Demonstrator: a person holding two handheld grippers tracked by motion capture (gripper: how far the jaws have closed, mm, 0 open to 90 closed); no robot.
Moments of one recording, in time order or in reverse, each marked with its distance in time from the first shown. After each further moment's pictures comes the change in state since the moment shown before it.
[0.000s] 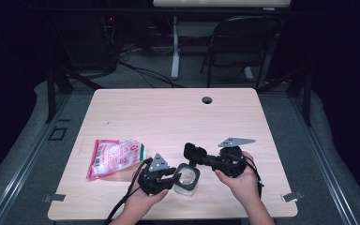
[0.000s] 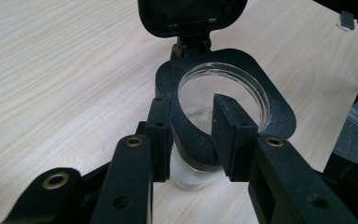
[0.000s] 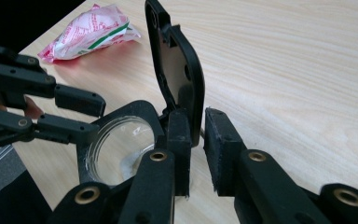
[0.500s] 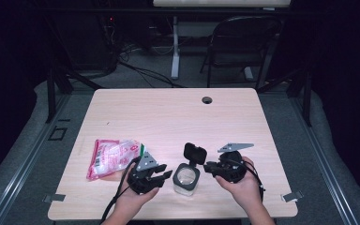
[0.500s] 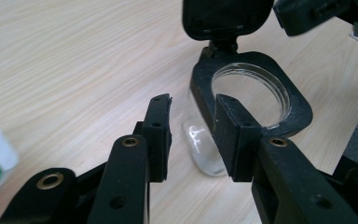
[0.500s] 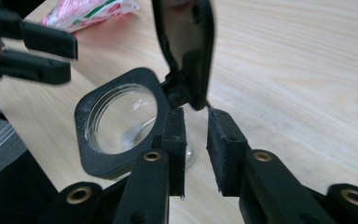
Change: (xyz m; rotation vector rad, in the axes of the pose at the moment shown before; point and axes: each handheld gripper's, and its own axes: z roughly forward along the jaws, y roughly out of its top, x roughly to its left) left arm 0.016 -0.007 -0.026 -0.040 0.043 -0.023; right arm 0.004 -0.013 0.001 0.082 -0.003 0.012
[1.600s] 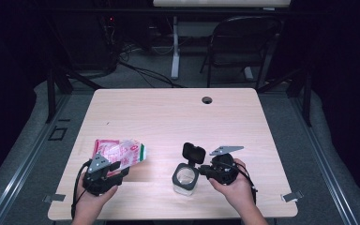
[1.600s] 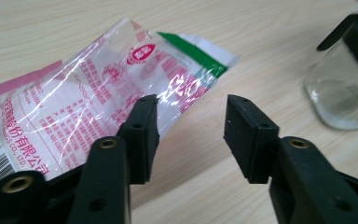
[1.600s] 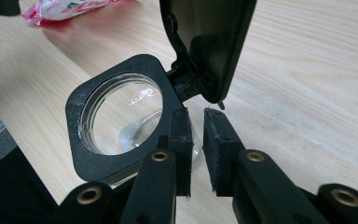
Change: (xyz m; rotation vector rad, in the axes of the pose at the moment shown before) left arm 0.074 -0.057 -0.059 -0.001 0.236 -0.122; right arm 0.008 -0.004 0.021 0.024 -0.005 -0.016
